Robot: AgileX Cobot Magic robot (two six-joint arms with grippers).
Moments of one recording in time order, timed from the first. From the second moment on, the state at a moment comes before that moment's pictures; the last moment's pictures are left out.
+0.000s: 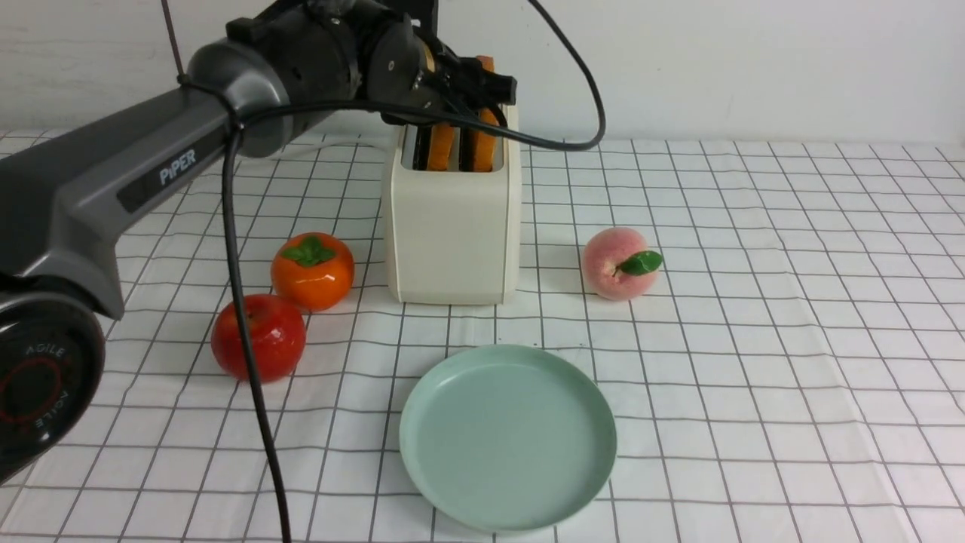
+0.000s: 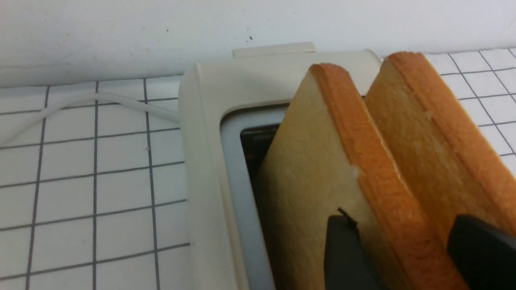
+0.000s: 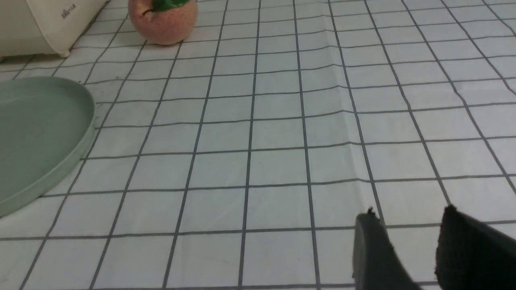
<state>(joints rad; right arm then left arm) 0.02 -0.01 0.01 0.07 0.41 0.09 -0.43 2.13 -2.00 0.21 0.46 -0.39</state>
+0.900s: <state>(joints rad) 0.02 -0.01 0.01 0.07 0.41 0.09 -0.43 1.65 -2.03 0.07 0.74 -0.27</state>
